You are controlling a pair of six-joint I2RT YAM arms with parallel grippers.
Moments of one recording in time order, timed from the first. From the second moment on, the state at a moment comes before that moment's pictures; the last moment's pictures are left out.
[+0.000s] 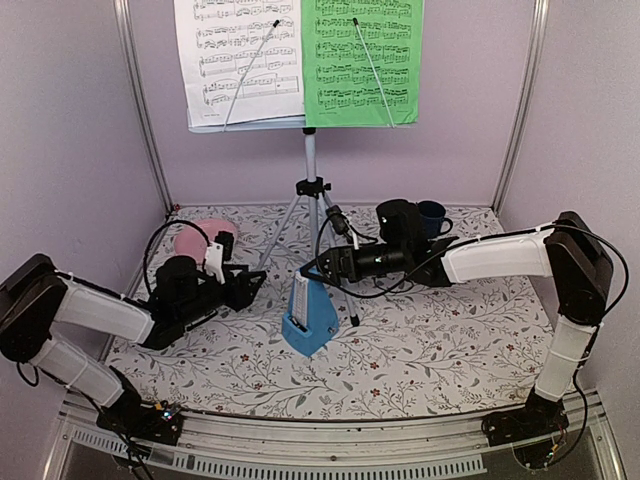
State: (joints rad) left arm -0.63 1.43 0.38 0.83 0.02 -0.25; right arm 0.80 1.83 1.16 0.30 -0.62 0.48
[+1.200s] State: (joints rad) left arm -0.41 1.14 0.35 0.71 0.12 -0.35; right arm 0.80 1.77 1.28 0.26 -0.60 0.46
